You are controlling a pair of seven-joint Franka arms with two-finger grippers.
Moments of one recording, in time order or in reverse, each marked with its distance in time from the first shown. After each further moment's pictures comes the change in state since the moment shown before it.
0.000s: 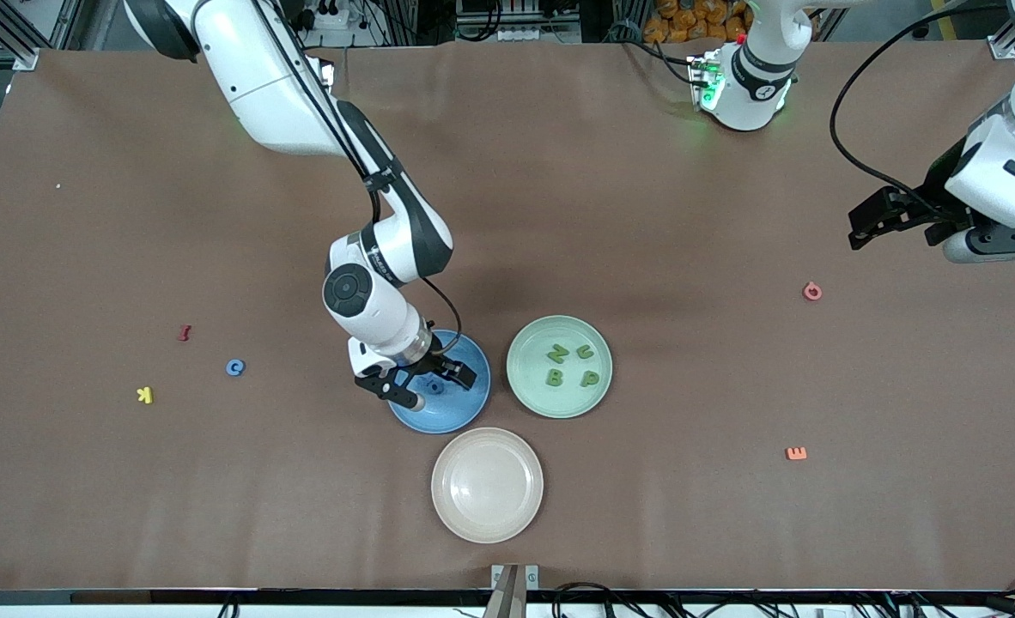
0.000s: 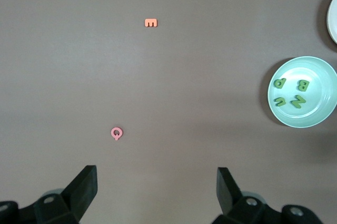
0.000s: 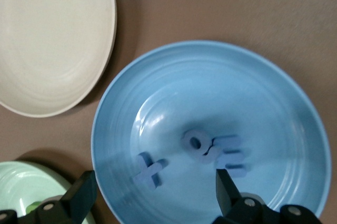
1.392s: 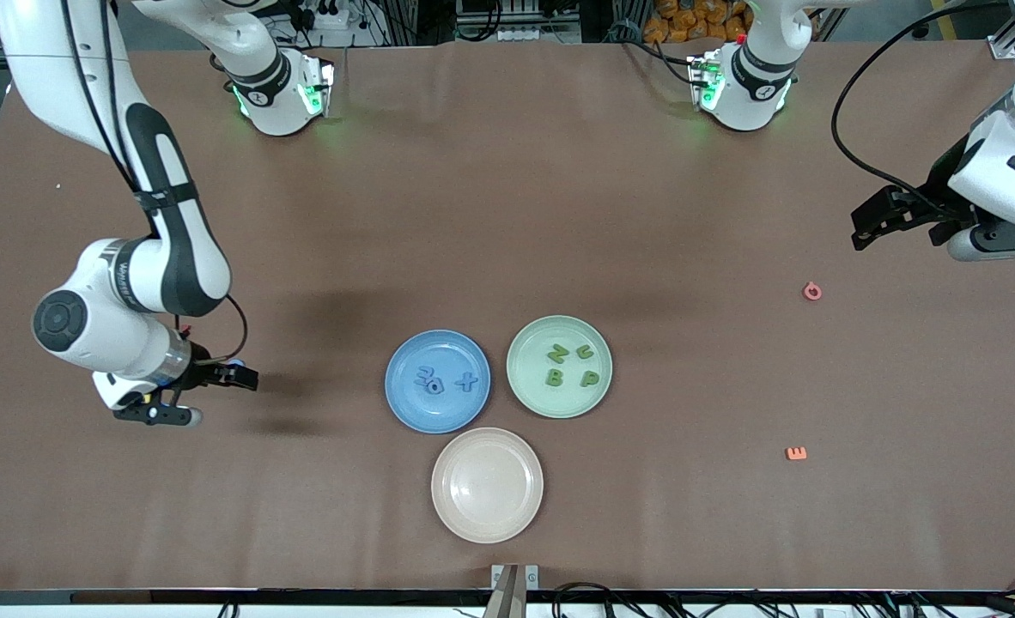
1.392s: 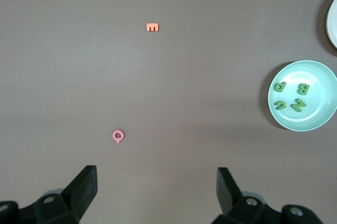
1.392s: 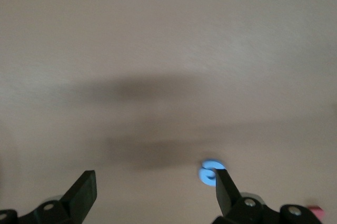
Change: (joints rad) left arm 0.001 -0.001 -0.009 0.009 0.012 0.005 -0.009; right arm -0.450 -0.250 -0.059 -0.232 -0.172 -0.239 -0.695
